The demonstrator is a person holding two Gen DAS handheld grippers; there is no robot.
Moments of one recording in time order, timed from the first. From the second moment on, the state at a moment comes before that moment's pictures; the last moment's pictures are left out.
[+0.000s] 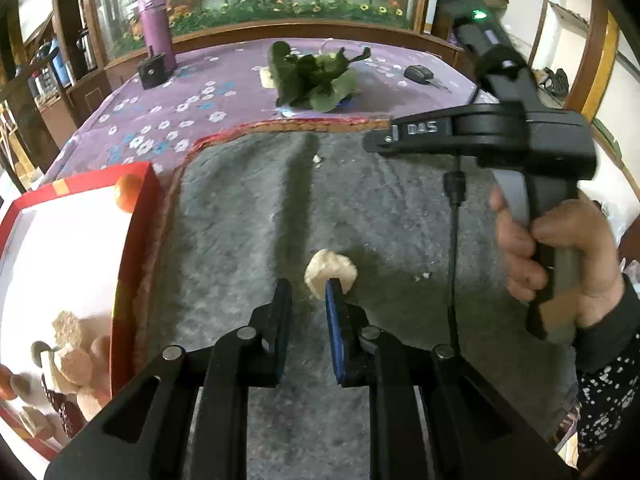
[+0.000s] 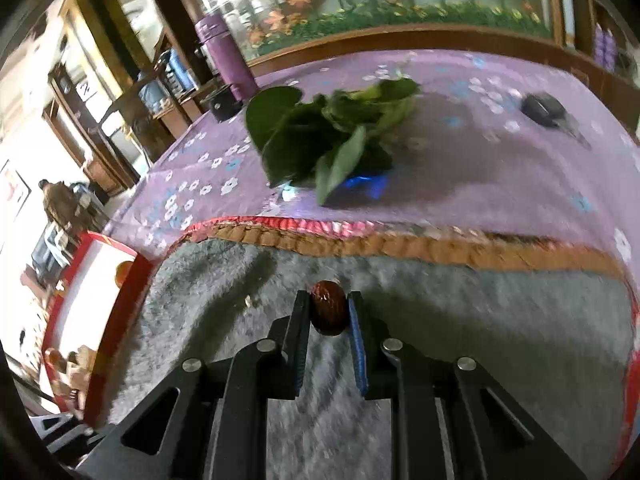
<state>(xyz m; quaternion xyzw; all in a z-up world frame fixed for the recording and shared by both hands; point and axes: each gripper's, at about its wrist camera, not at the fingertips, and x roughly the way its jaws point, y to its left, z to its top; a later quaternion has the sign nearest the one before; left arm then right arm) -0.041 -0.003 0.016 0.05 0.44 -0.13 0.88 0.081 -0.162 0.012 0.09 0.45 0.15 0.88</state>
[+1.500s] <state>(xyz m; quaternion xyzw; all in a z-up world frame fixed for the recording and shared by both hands) -0.037 -0.010 0.005 0.06 0.43 -0.16 0.88 0.051 -0.192 0.010 0.14 0.47 0.16 0.86</state>
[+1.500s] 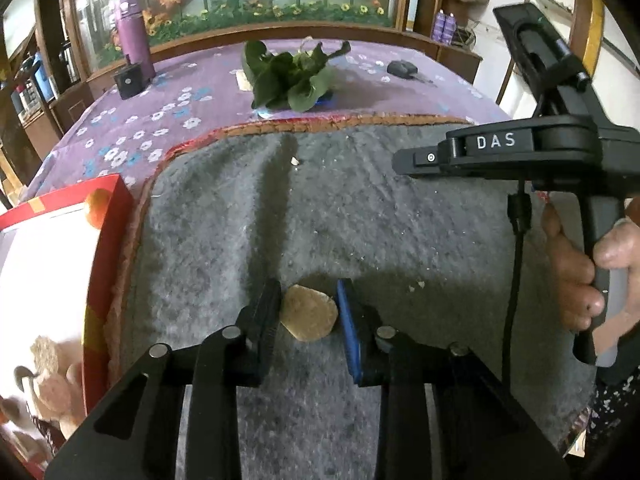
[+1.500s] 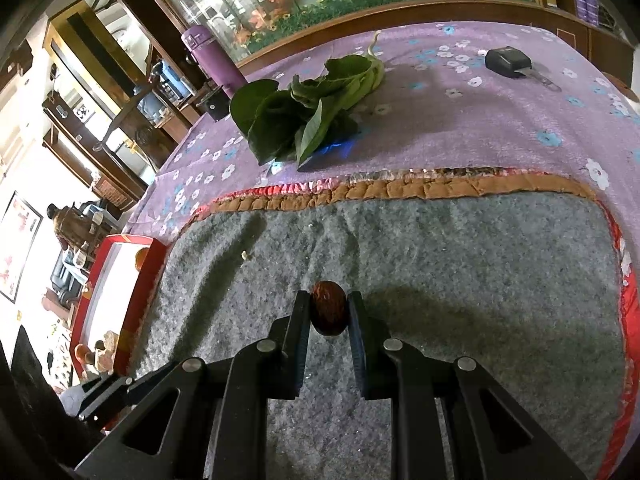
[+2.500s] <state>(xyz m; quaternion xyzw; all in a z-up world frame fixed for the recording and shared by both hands) -0.084 0.224 0.032 0.00 0.37 0.16 0.92 -0.035 0.093 0.032 0.01 0.44 0.38 0.81</state>
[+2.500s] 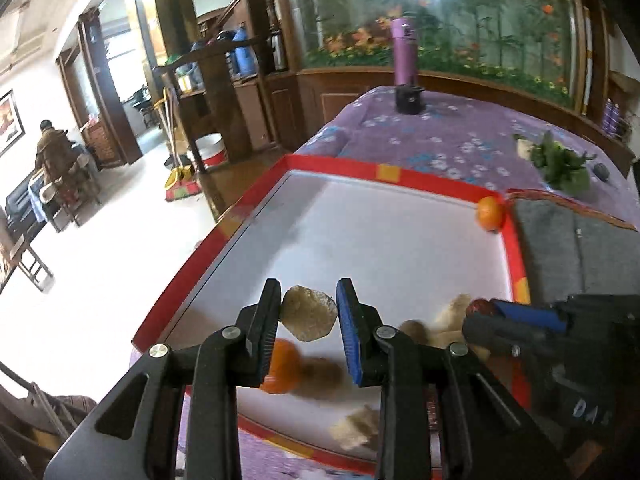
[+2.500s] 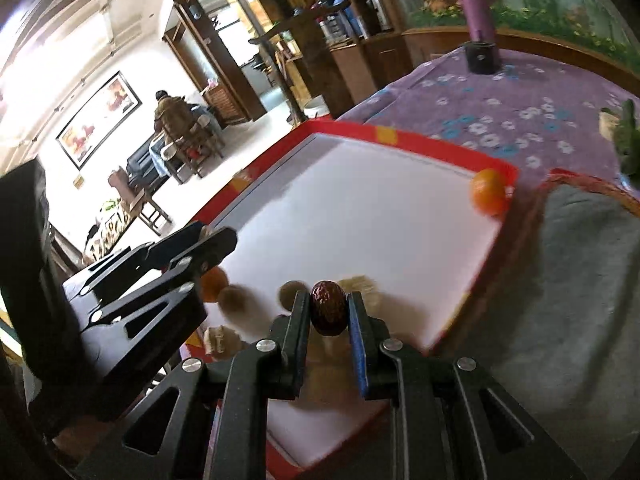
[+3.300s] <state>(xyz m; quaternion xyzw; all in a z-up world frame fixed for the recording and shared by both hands) -0.162 0.173 0.107 0.04 0.29 0.20 0.94 -0.133 0.006 0.126 0.00 0.29 0.31 0.91</state>
